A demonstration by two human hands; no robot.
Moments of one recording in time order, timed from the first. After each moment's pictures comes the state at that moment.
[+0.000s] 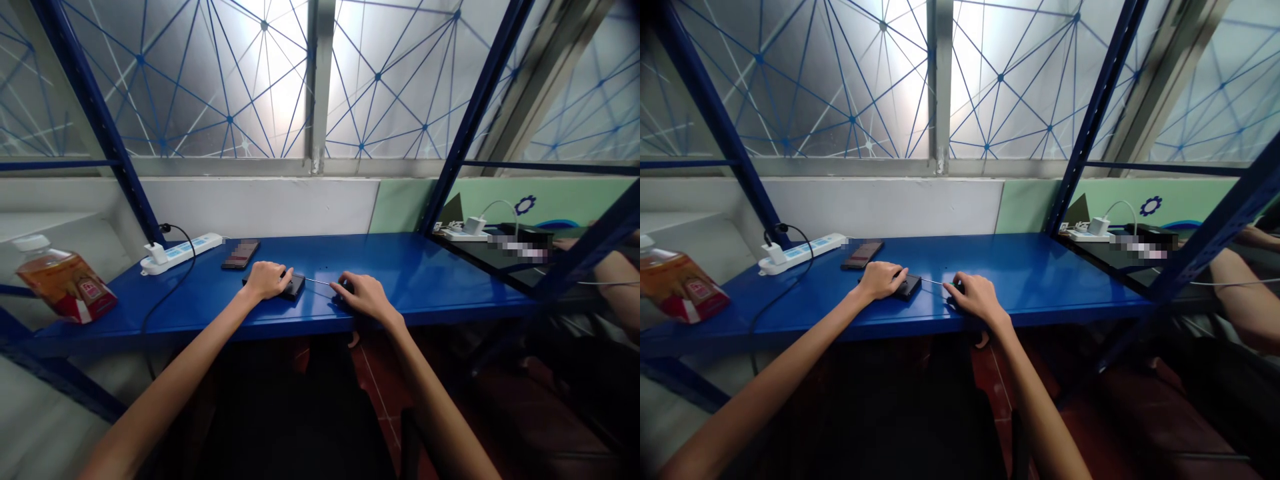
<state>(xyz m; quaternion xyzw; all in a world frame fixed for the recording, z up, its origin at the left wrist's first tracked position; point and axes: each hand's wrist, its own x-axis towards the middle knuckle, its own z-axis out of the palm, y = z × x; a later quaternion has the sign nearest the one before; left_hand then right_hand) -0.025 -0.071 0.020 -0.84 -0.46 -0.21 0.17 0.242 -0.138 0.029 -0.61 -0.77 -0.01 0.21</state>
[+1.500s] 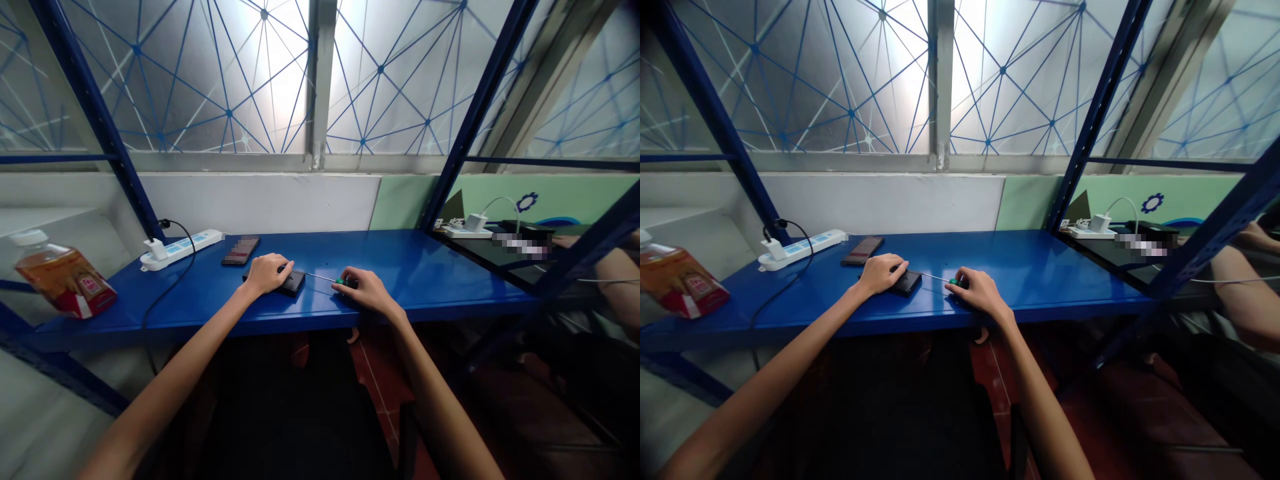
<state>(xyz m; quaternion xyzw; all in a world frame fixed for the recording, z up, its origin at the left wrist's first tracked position) -0.025 -0.074 0.025 -0.84 -0.44 -0.30 0.09 0.257 -0.128 0.021 -0.56 -0.77 0.09 0.29</state>
